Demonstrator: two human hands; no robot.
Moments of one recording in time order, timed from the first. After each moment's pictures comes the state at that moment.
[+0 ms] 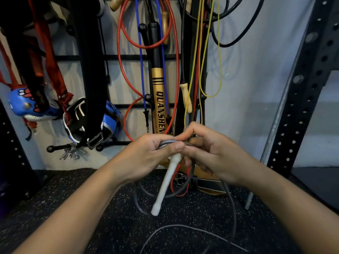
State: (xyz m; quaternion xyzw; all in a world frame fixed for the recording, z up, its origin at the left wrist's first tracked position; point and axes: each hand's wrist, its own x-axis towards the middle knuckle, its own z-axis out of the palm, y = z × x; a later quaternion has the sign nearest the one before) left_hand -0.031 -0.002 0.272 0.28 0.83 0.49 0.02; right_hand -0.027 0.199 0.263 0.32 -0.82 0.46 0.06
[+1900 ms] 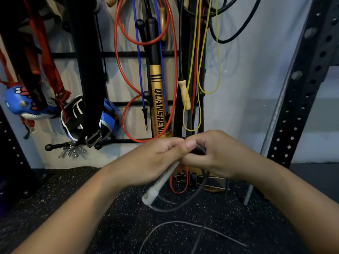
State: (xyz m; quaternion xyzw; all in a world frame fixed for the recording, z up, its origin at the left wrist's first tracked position) left_hand -0.033 0.007 0.262 0.33 0.87 0.37 0.01; right_hand -0.031 0.200 0.266 0.31 -0.90 0.29 0.08
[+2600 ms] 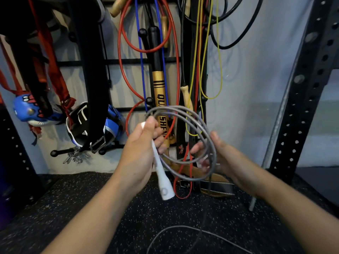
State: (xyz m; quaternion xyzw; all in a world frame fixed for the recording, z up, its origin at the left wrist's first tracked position) left_hand -0.048 0.011 0.255 0.14 0.56 0.81 -0.09; right_hand -0.044 0.221 0.234 0.19 -0.76 0.62 -0.03
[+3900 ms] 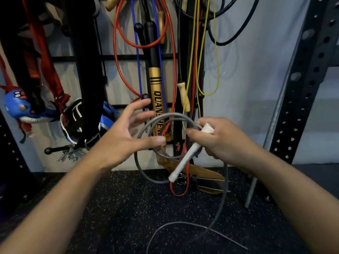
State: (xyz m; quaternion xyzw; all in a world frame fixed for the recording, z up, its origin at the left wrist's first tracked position) left_hand -0.051 -0.035 0.273 0.21 0.80 0.55 -0.10; right_hand -0.051 0.208 0.273 0.19 -0.87 0.43 0.12
